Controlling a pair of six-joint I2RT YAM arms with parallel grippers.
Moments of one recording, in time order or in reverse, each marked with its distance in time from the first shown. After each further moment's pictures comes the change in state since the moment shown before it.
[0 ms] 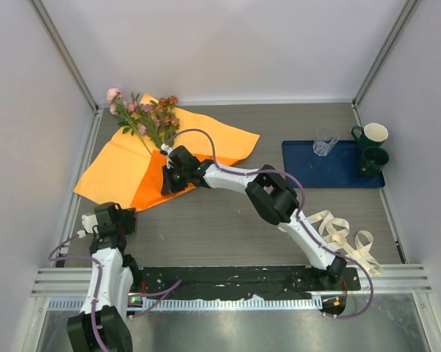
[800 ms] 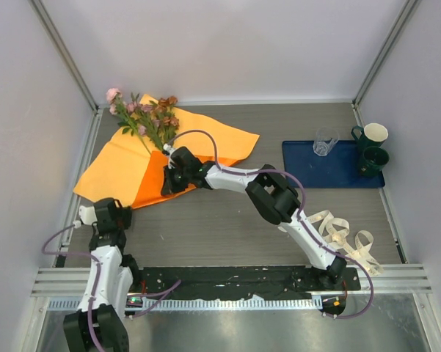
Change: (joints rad) left arm -0.019 0.008 -0.010 0.114 -0.067 0.105; right arm -0.005 -0.008 -0.041 0.055 -0.019 0.032
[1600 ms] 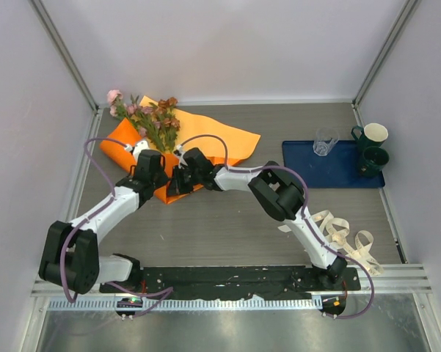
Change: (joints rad) left arm -0.562 0.615 0.576 0.021 -0.175 0.566; right arm -0.055 -0.039 -0.190 0.225 -0.153 0.190
